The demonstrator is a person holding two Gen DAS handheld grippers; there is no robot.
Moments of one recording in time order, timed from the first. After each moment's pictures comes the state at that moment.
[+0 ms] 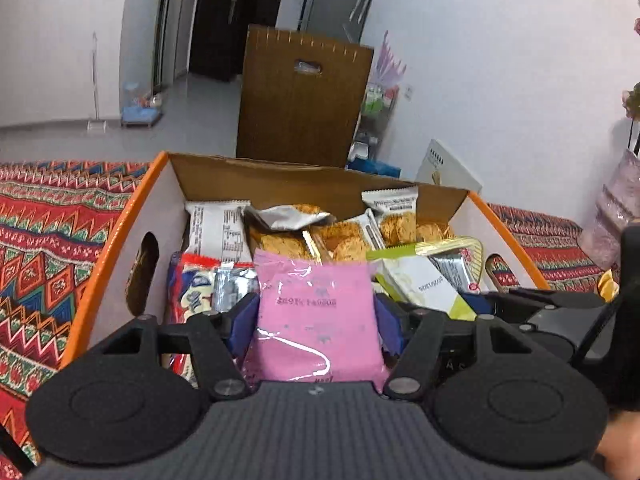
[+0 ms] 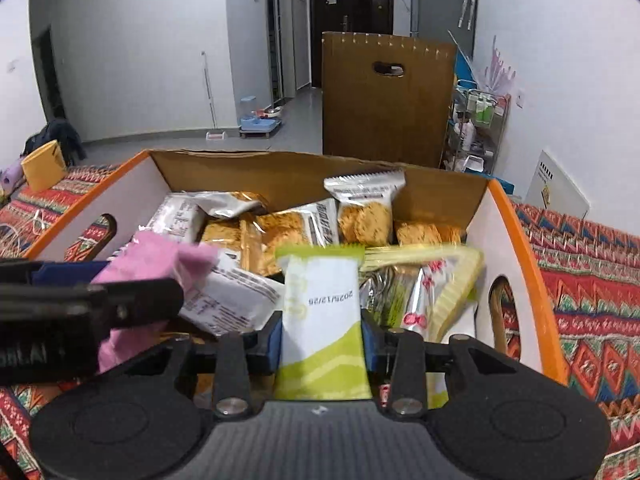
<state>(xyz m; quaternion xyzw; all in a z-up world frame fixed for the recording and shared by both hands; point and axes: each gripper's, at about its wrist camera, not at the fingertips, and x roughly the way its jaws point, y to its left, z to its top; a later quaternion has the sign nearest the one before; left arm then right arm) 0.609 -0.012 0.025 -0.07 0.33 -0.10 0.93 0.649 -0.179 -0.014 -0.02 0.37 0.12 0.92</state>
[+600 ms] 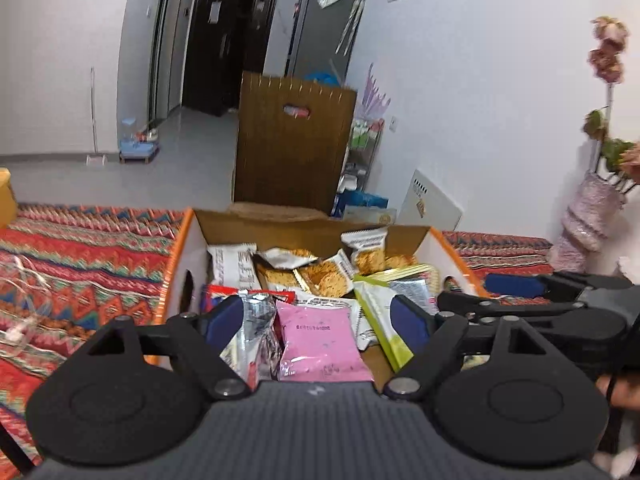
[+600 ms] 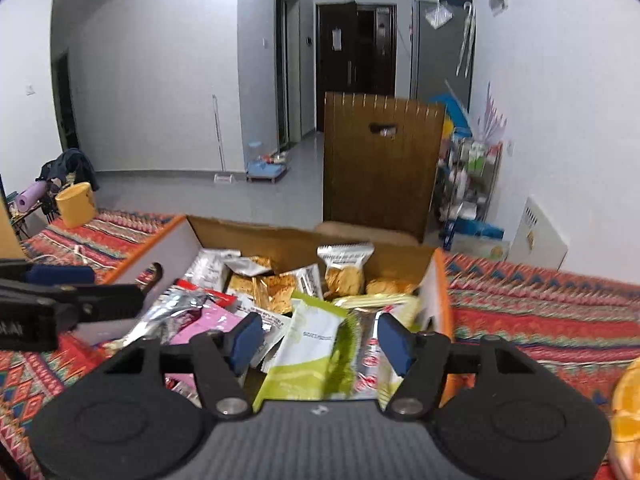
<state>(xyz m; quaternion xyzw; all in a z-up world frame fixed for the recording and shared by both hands) 0.532 0.003 0.101 -0.06 0.29 -0.11 0.95 0.570 -0.209 0.080 -0.03 0.30 0.13 0.94</state>
